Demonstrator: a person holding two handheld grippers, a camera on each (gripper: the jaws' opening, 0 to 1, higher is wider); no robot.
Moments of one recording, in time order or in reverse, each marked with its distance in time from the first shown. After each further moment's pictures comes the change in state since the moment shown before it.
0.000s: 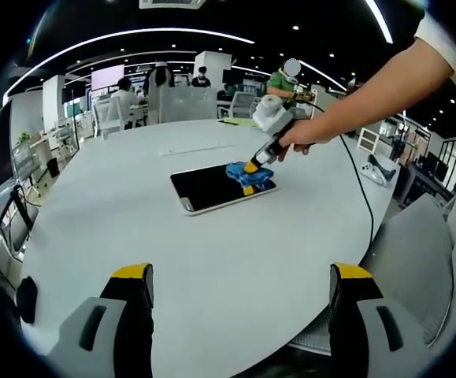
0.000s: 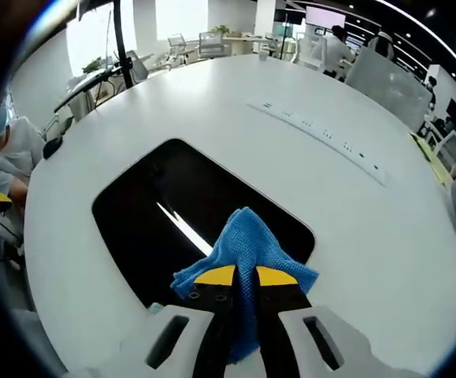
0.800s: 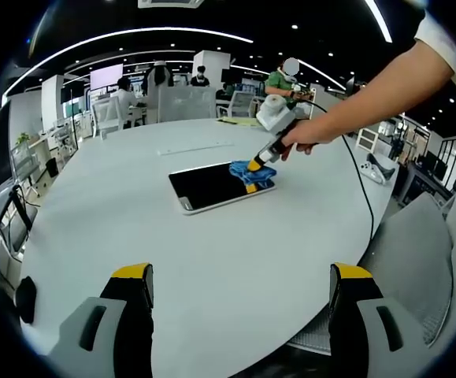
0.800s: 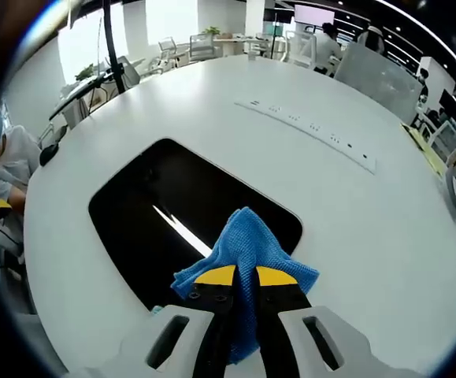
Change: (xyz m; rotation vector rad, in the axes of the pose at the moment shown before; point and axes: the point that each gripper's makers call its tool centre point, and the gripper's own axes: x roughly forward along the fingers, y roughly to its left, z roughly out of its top) left arm 0.000 -0.002 -0.001 0.002 0.004 -0.004; right arm -0.002 -0.012 -0.007 0.051 -0.008 -0.017
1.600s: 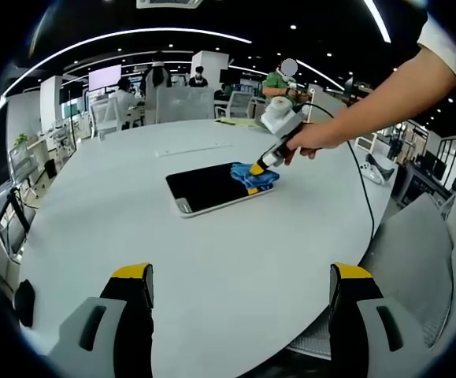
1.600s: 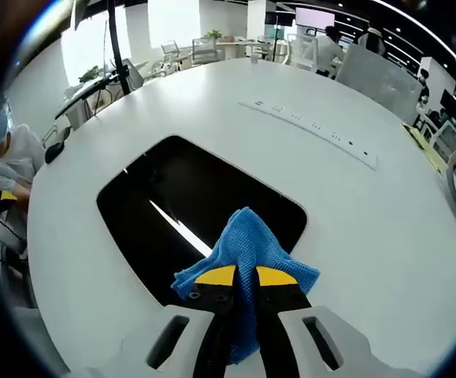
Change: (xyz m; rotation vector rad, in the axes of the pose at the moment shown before) left arm 0.005 -0.002 0.003 0.004 -0.002 -0.010; right arm -0.009 0.010 -0.010 -0.003 -0.022 0.018
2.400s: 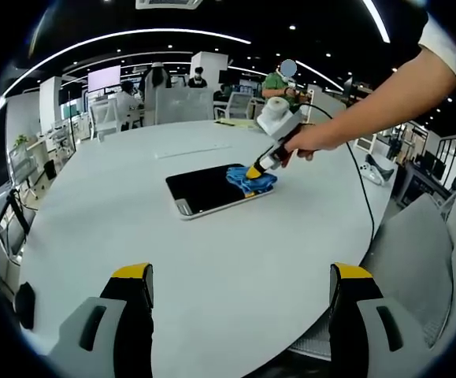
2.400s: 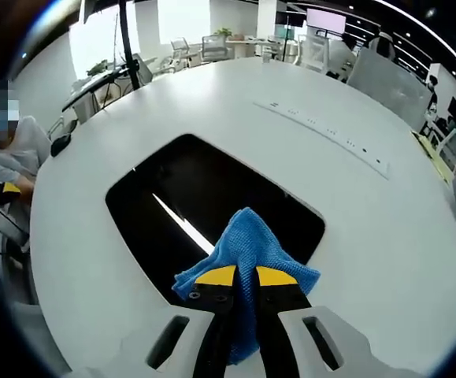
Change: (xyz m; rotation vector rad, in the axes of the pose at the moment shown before) left arm 0.000 0.002 0.003 0.003 -0.005 -0.001; right arm -0.001 0.022 0.005 -0.043 0.008 0.026
